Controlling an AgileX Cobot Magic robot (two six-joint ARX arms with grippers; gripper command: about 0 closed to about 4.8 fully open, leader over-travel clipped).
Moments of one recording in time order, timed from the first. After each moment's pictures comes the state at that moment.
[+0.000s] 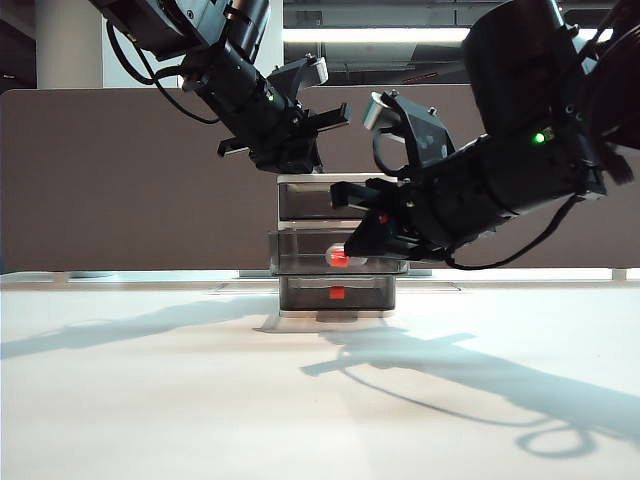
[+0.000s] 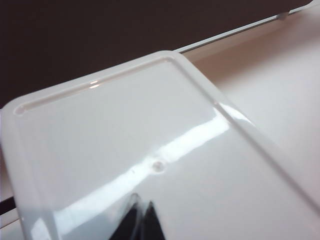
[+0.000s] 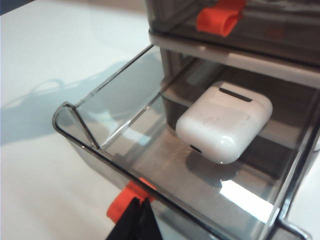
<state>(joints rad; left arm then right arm) -0.50 1.95 1.53 0.01 0.09 0.01 0.59 1.68 0.62 0.76 -0.08 0.10</state>
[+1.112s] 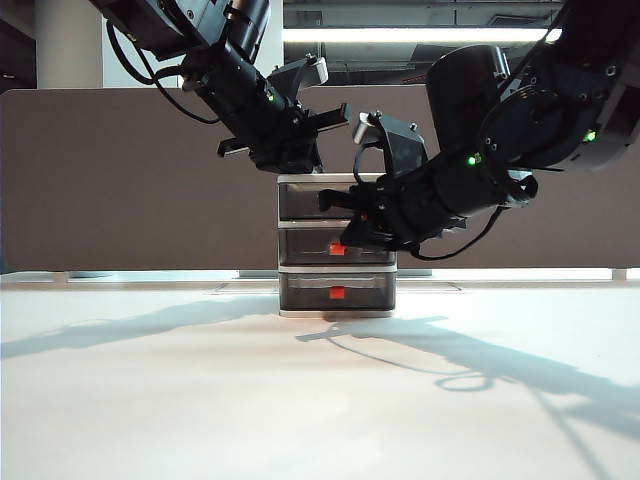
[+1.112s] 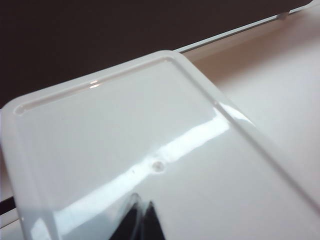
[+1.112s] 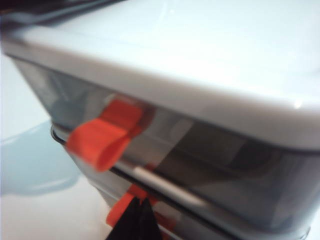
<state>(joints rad) -0.50 1.95 1.53 0.01 0.09 0.01 0.50 1.88 0.91 0.72 -0.09 0.10</state>
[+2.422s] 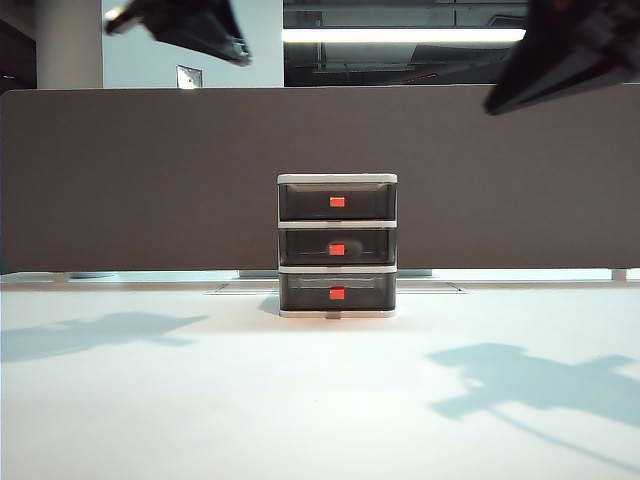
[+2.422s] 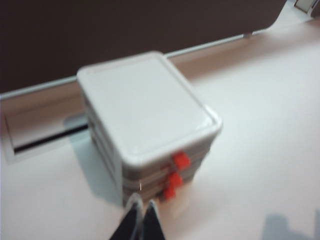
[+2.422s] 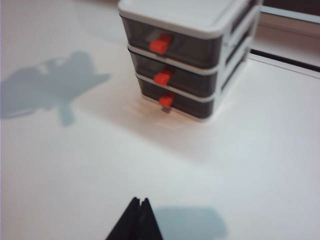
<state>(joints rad) -0.50 1.34 1.18 -0.22 0.09 -0.07 0.50 0.88 0.66 -0.24 -0.06 0.04</state>
